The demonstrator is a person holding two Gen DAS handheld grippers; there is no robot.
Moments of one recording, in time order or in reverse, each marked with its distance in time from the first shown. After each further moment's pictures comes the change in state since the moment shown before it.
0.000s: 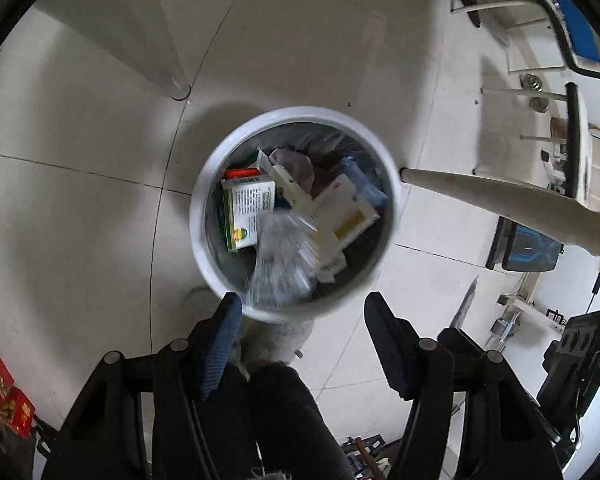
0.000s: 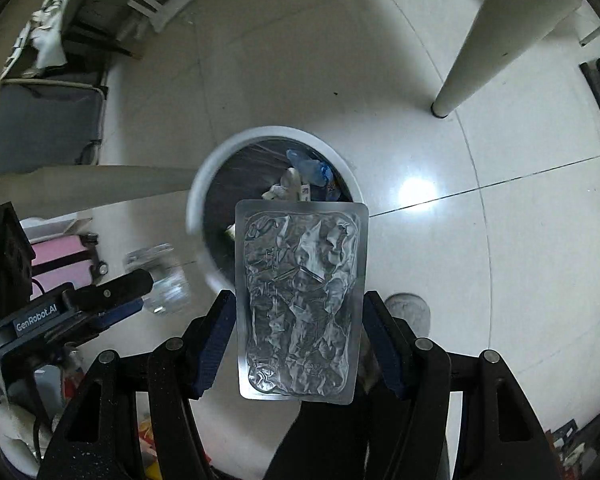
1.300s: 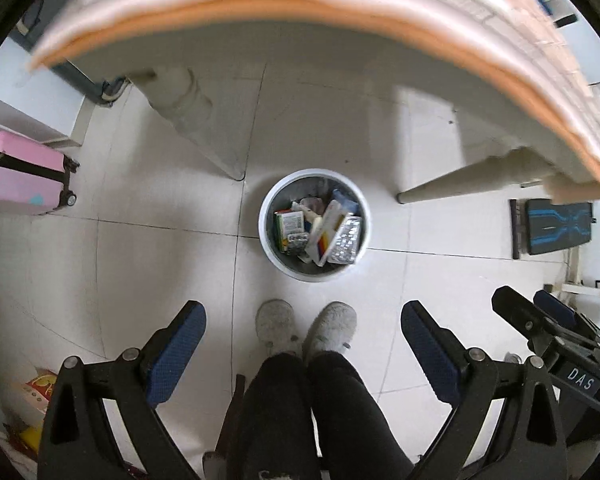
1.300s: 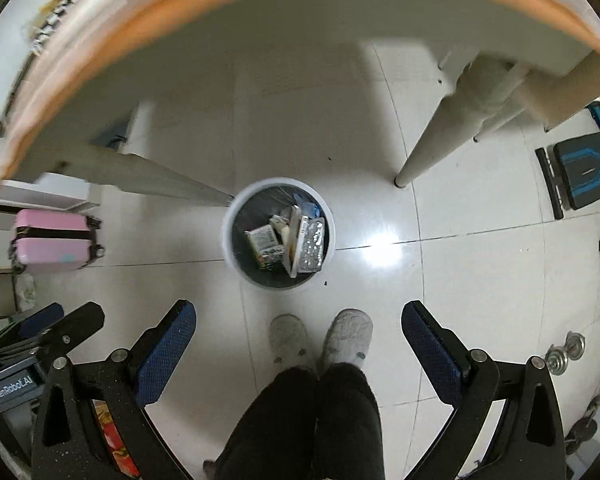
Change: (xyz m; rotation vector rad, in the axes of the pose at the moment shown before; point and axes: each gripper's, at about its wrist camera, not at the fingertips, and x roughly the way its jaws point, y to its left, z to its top) left arm -0.241 -0.094 -0.168 0.178 -0.300 0.245; right arm -0.254 0.063 -0.078 -0.191 -0.178 -0.121
